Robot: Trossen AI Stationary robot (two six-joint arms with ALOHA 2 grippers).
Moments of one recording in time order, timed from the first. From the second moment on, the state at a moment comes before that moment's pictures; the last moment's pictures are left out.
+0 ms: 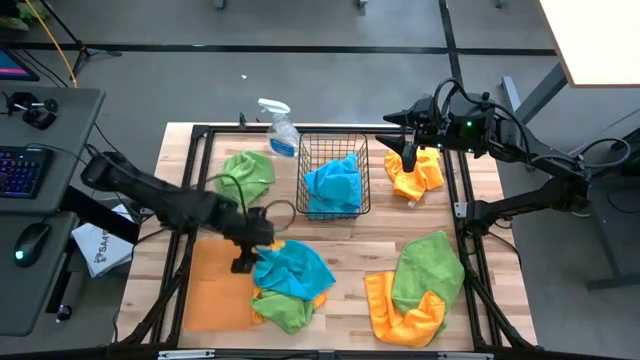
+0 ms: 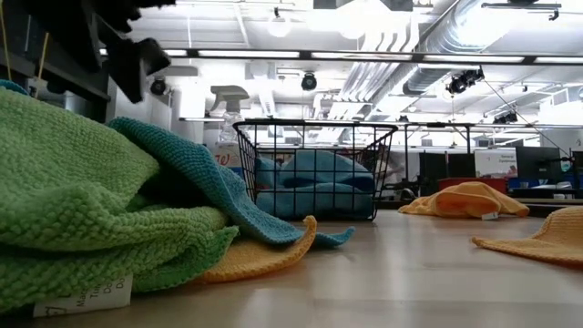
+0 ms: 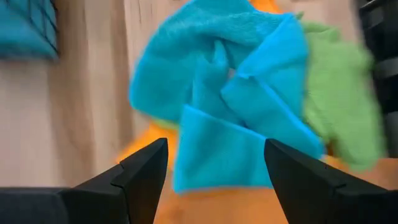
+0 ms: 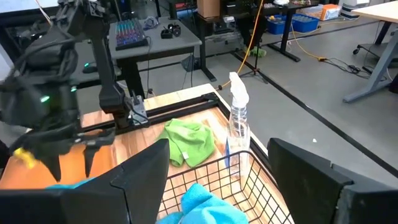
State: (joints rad) left arm -0.32 1.28 0.94 -0.73 0.00 -0.21; right arm -0.23 1.13 1.47 -0.63 0.11 0.08
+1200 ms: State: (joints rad) left arm -0.23 1.33 1.38 -0.97 0.07 -0.20; right arm -0.23 1.13 1.47 -0.66 0.11 0.05
